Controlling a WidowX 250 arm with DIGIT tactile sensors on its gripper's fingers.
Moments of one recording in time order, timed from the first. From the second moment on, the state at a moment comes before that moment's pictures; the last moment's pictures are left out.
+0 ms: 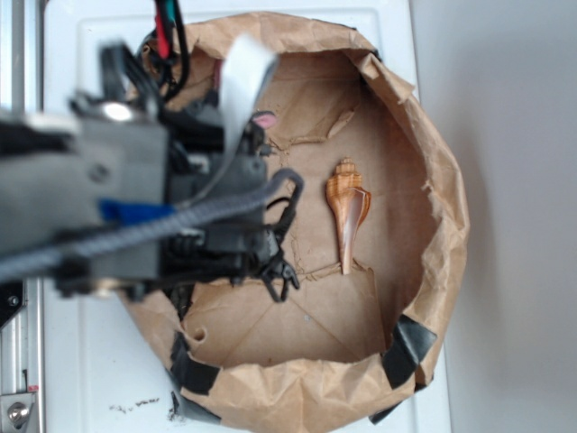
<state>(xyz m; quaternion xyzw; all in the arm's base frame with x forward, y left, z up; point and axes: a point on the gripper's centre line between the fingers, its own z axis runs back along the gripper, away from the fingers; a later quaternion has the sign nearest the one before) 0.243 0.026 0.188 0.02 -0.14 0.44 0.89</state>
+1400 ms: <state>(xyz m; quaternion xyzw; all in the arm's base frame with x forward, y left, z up) 0.276 0.039 0.059 0.13 -0.20 0.45 0.86</state>
